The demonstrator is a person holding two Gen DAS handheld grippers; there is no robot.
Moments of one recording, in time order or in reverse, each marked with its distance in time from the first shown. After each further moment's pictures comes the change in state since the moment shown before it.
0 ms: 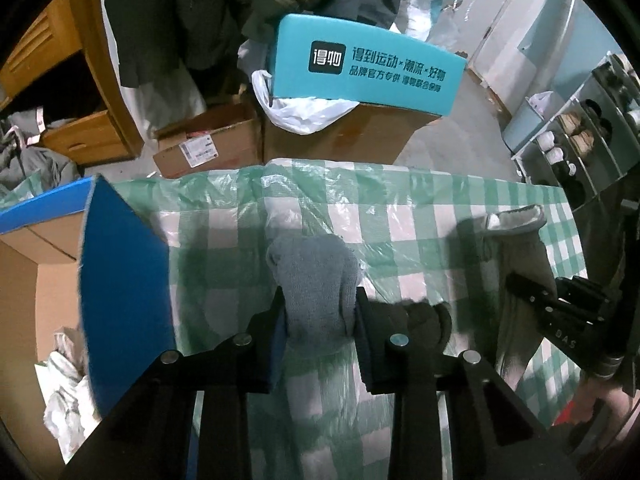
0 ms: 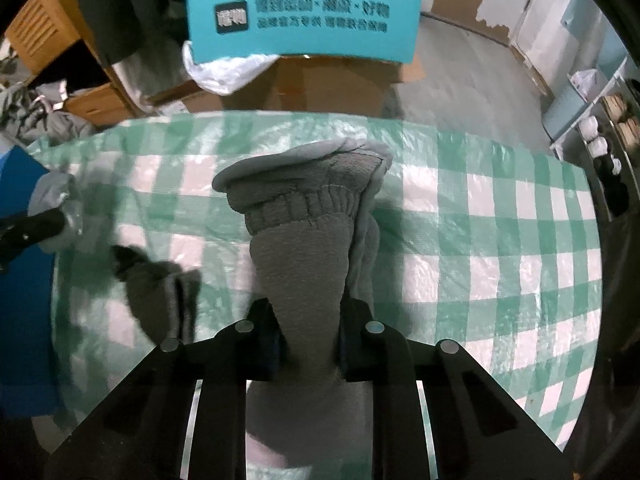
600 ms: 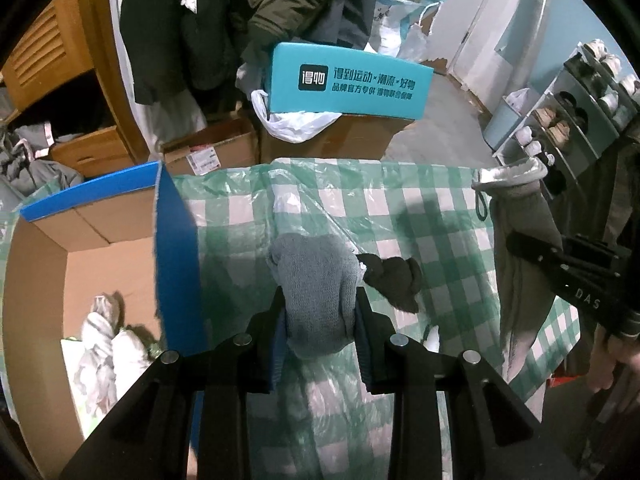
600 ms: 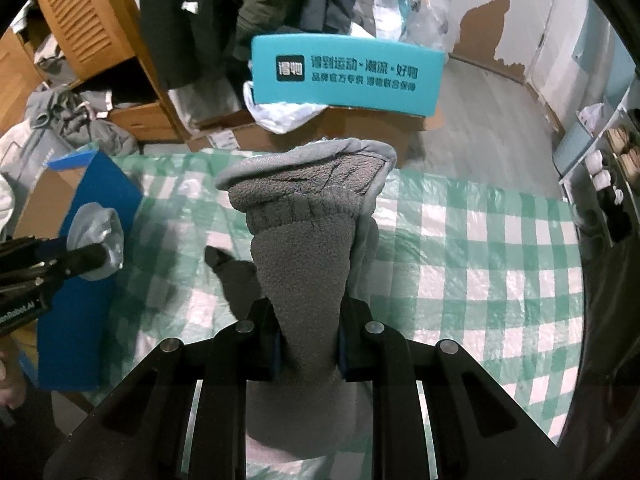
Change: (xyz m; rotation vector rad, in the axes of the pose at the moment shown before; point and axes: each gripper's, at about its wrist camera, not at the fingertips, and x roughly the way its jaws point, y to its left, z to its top) left arm -0.066 0.001 -0.038 0.052 -0.054 -0.022; right arm -0.078 0.031 -0.011 -0.063 -0.119 0.071
